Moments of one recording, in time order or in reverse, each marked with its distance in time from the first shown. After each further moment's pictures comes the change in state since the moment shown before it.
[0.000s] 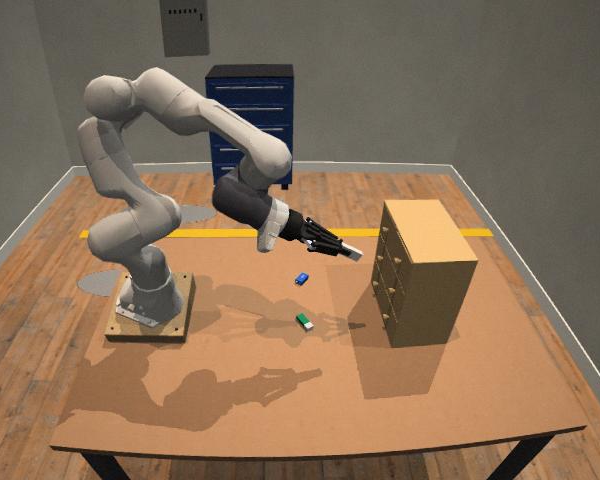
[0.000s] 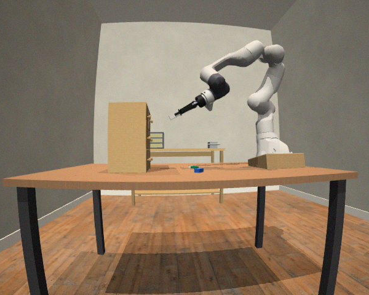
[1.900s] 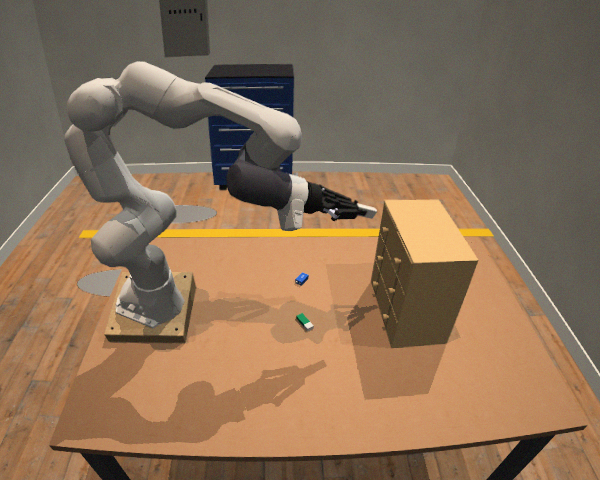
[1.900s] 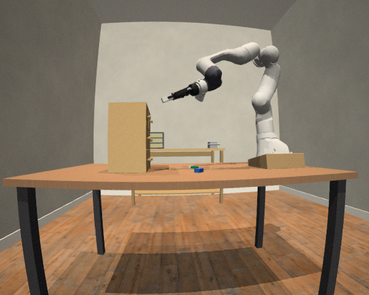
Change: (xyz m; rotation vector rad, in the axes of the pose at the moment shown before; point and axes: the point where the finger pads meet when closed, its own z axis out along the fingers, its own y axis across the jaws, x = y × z) arm -0.096 0.067 -0.002 -0.278 -0.087 0.000
